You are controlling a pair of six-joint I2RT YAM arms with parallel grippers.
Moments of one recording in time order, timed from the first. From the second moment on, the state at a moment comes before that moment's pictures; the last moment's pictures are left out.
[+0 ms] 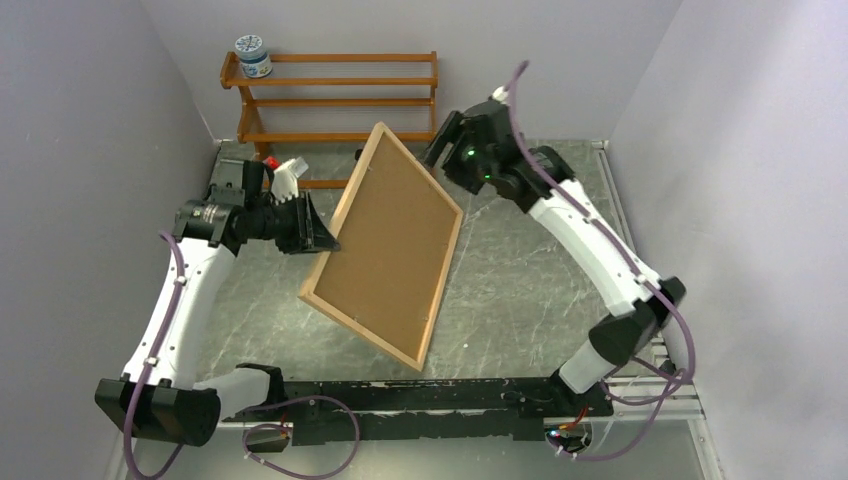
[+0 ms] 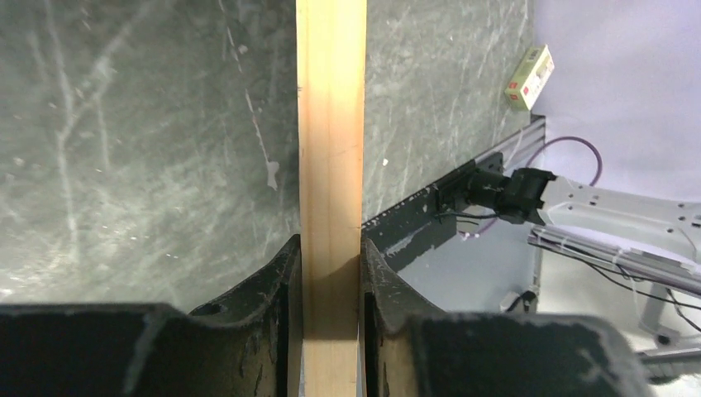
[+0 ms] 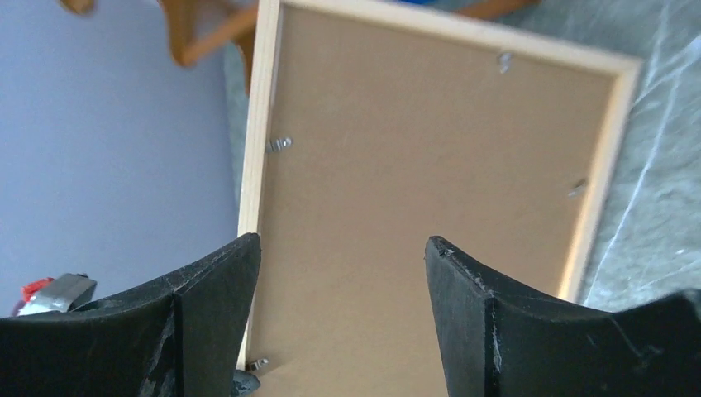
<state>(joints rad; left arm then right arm) -0.14 1.14 1.28 -1.04 0.63 -0.37 0.68 1.63 1.83 -0.81 0.14 0.97</state>
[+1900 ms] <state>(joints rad) -0.58 1.39 1.77 -1.11 0.39 -0.05 0.54 1.72 1.94 -0.88 -0.20 1.09</state>
